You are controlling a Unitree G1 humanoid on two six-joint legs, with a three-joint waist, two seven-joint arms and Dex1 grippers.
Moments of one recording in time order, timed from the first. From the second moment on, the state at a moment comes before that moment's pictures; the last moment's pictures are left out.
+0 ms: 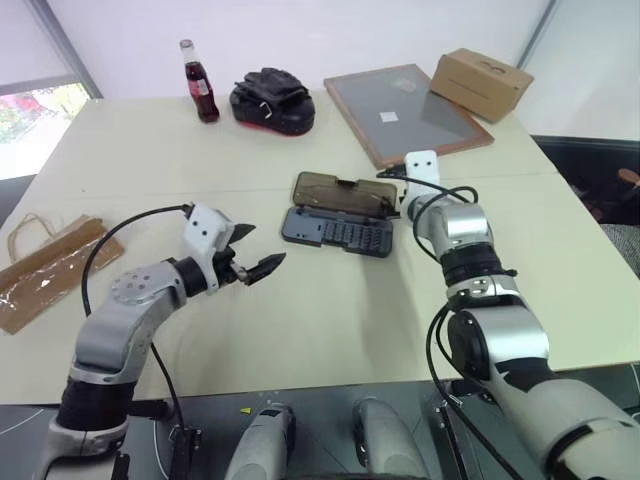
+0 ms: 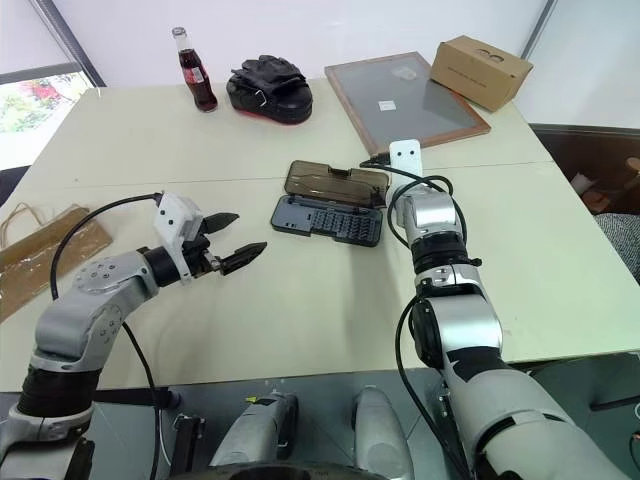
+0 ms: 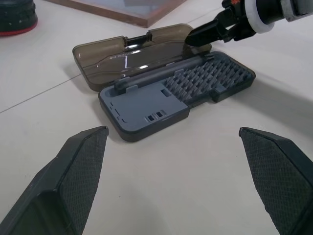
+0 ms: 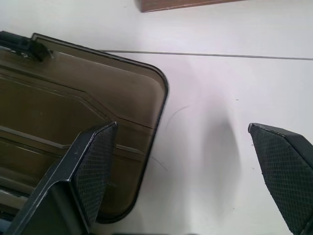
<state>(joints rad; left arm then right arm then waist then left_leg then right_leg) -0.27 0.56 0.05 -0.31 -0.44 0.60 -0.67 -1.04 -0.21 -0.11 0.75 0.06 0.75 -0.03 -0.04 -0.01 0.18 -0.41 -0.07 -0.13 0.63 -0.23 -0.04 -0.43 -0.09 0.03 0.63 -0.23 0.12</state>
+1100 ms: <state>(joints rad) -0.31 0.56 0.05 -0.23 -0.40 0.53 -0.65 -0.97 -0.02 -0.17 0.05 0.09 1.61 -0.07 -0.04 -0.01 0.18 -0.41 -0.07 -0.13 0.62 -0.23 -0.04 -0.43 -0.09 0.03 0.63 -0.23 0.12</state>
